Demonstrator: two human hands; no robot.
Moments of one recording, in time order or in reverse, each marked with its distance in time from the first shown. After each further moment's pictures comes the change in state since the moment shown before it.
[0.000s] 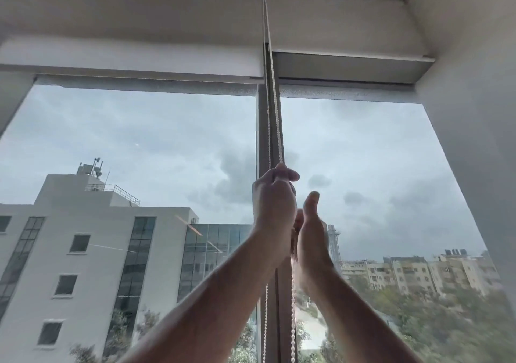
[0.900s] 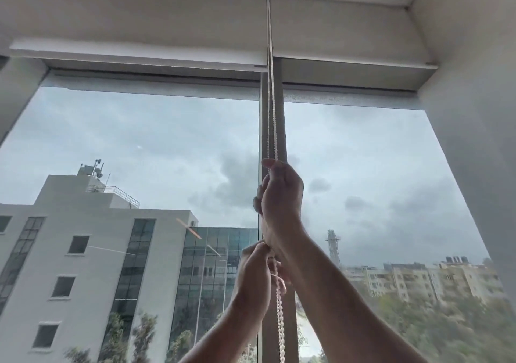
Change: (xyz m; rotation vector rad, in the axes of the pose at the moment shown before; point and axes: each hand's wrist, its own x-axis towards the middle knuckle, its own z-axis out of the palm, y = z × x) left_hand -0.039 -0.071 -0.059 -0.043 -0.105 -0.073; right_hand 0.029 -0.028 0.076 -0.002 -0.020 -0.256
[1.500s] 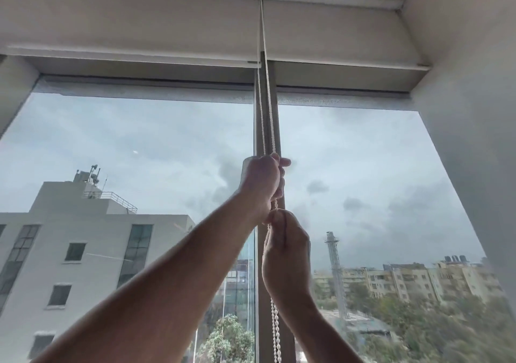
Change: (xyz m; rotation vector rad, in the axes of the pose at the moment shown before) left_hand 0.089 0.101 0.051 0.036 -0.004 -0.034; right_hand -0.054 0.033 -0.052 -0.496 0.071 -0.464
